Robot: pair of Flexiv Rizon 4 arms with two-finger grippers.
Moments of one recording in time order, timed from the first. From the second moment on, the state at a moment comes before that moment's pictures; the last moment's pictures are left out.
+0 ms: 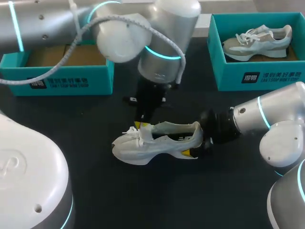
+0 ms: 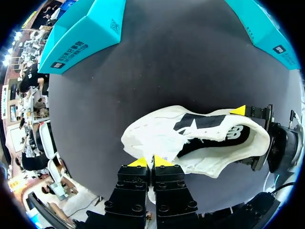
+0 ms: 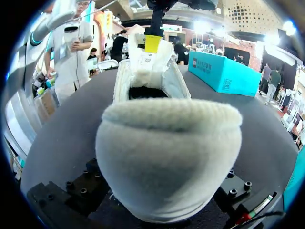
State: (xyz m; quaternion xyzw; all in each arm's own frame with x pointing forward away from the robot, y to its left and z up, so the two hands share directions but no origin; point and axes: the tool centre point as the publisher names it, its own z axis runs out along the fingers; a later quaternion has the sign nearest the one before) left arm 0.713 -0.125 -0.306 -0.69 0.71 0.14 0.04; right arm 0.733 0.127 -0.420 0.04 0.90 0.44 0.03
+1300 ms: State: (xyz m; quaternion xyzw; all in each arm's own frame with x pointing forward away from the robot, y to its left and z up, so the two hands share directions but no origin) left arm 0.713 -0.056 -0.349 -0.69 0.70 0.17 0.04; right arm 0.733 0.129 -0.420 0.04 0.90 0.44 0.03
